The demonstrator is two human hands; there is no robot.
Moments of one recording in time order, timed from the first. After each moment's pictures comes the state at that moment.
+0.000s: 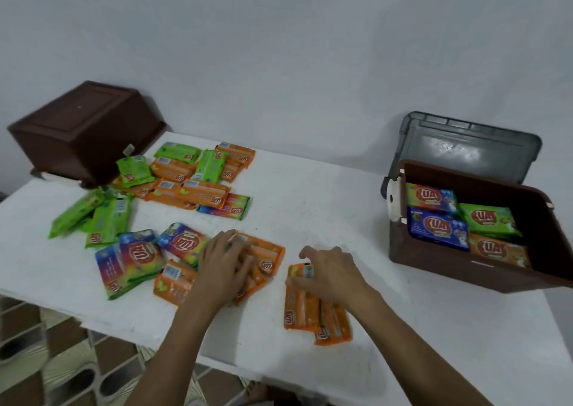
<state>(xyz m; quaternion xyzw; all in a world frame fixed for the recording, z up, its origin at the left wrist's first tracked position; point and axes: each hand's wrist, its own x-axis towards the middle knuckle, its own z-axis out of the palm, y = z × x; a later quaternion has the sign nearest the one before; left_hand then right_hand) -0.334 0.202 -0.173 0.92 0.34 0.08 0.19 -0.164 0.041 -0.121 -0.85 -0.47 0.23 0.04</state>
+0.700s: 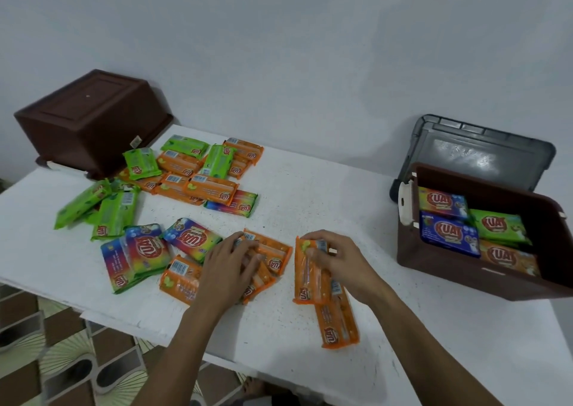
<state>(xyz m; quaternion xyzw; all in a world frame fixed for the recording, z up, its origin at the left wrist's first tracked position) -0.340 0.201 -0.183 0.90 0.37 0.09 0.23 -0.156 0.047 -0.114 -0.74 -0.31 0.39 0.46</state>
